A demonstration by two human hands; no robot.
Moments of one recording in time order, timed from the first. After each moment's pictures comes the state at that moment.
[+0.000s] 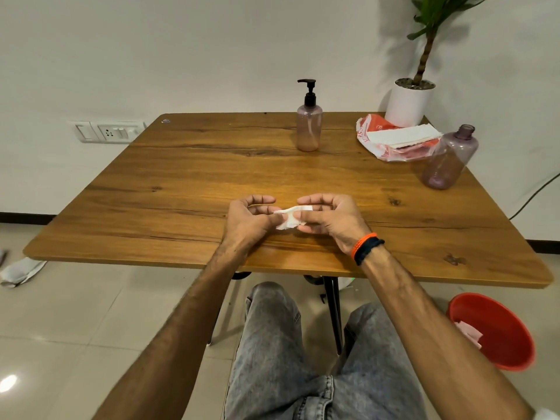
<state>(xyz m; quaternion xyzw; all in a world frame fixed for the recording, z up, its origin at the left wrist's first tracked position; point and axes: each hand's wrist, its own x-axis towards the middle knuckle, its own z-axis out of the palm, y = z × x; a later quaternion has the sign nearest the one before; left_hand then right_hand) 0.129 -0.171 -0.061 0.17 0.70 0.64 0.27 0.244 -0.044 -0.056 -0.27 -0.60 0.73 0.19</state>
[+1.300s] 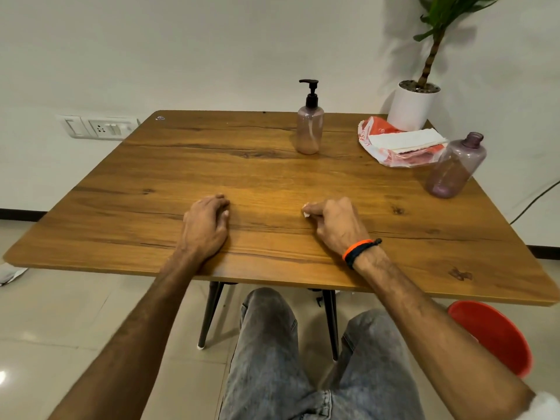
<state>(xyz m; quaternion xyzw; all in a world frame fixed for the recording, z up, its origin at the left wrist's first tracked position) 0.041 -0.205 -0.097 0.39 0.87 0.30 0.02 0.224 -0.010 -0.081 -0.25 -0.94 0.18 0.15</state>
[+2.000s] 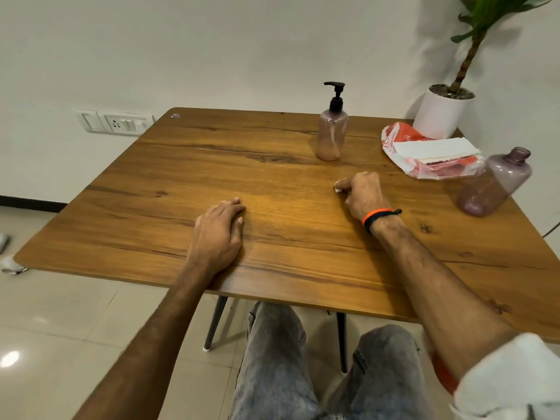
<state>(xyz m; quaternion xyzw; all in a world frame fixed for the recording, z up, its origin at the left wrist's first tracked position) 0.032 -0.204 -0.106 0.41 0.87 0.27 -0.01 0.155 0.091 -0.097 -0.33 -0.91 0.17 0.17</state>
